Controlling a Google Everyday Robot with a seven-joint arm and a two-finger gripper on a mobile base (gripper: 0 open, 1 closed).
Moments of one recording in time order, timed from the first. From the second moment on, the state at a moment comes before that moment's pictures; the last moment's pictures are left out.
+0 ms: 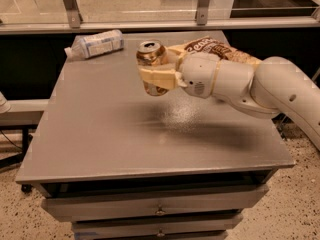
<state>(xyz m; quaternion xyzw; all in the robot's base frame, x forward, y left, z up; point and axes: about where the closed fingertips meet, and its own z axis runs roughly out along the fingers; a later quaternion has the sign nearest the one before) 0.552 0.016 0.955 -0.41 0.57 0.38 0.60</state>
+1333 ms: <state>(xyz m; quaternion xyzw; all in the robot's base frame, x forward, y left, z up) 0.549 0.030 0.932 -0.41 0.54 0.40 0.62</state>
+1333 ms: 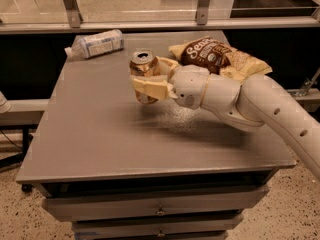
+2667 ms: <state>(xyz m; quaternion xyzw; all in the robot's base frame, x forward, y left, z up) 0.536 0.031 0.891 -0.41 0.56 0.40 0.59</state>
